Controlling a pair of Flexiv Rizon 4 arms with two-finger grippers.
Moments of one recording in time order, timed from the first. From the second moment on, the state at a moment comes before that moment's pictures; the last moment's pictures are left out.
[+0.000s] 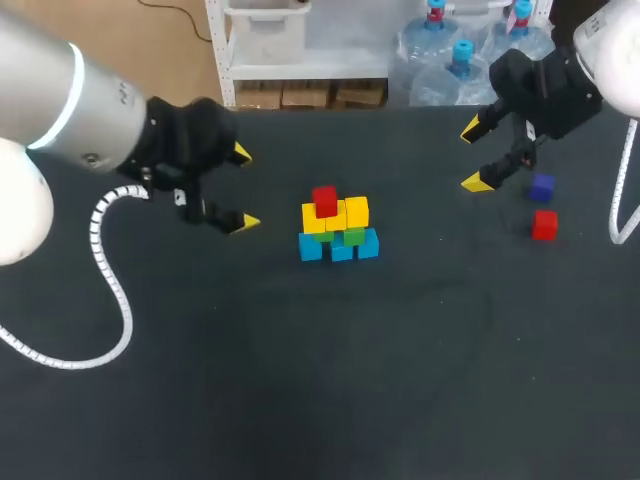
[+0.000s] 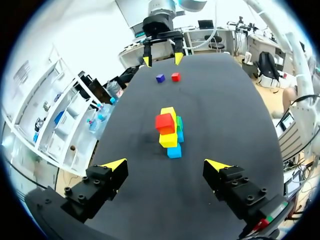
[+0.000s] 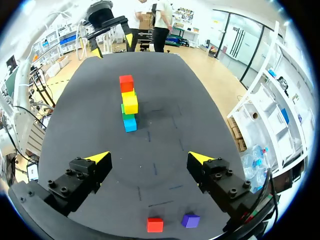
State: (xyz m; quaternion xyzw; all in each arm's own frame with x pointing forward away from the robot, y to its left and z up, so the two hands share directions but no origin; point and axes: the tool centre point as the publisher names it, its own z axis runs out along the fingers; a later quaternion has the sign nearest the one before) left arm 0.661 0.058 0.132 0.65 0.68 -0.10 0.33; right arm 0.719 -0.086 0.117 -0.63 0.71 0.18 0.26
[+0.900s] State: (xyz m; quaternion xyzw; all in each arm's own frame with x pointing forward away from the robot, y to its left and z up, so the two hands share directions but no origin) left arm 0.694 0.087 0.140 0.61 0.70 -0.17 0.31; right arm 0.719 -0.086 0.117 -0.63 0.71 0.18 0.26
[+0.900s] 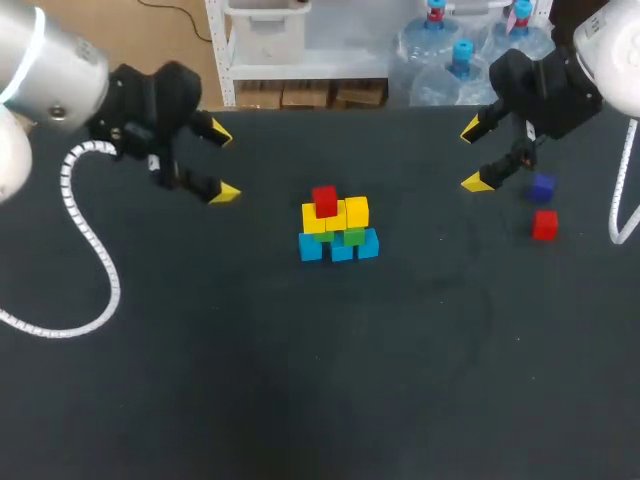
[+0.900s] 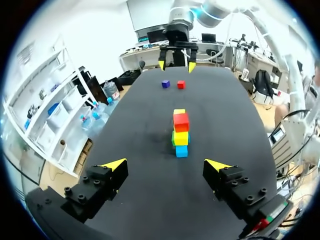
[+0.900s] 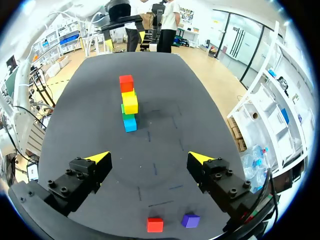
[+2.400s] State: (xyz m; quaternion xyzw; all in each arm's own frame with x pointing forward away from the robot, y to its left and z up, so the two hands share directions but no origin) left arm 0.680 0.103 0.137 0.60 0.71 -0.18 0.34; right arm 0.725 -0.134 0.108 -0.58 0.79 0.11 0.18
